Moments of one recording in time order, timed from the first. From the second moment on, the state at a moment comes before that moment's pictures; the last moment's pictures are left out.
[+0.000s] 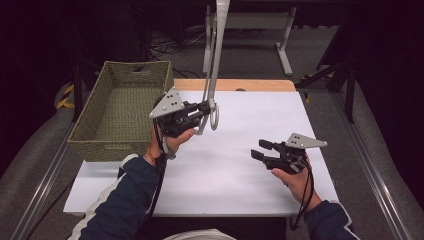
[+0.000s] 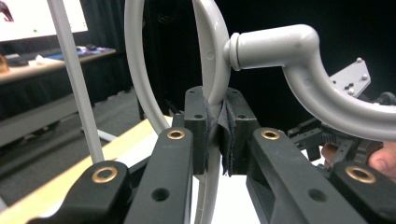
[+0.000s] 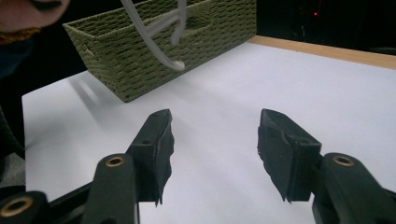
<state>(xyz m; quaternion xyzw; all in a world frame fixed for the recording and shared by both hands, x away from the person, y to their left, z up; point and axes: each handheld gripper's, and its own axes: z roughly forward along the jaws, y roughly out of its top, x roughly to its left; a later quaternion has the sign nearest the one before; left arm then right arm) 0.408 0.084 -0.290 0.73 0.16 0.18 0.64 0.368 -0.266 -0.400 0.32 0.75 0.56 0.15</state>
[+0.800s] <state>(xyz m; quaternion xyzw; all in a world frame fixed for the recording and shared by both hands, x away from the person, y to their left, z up) 0.407 0.146 -0.251 0.72 0.18 0.28 0.60 0.367 -0.254 -0.404 0.29 0.78 0.50 0.26</state>
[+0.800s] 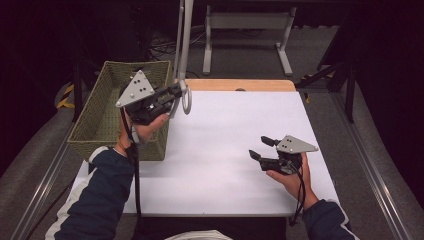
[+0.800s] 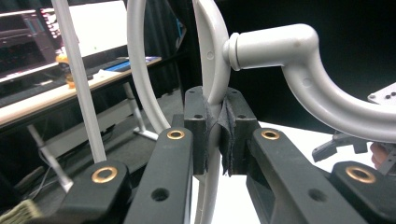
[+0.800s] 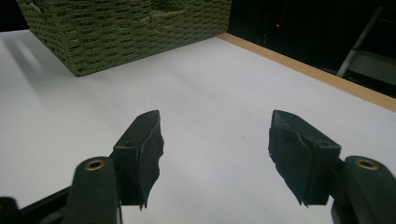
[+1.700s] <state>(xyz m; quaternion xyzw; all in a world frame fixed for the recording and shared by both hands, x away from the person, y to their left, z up) 0.441 0.214 -0.303 0.77 0.29 0.29 0.49 0.368 -0.241 -0.413 0.28 0.80 0.48 0.23</state>
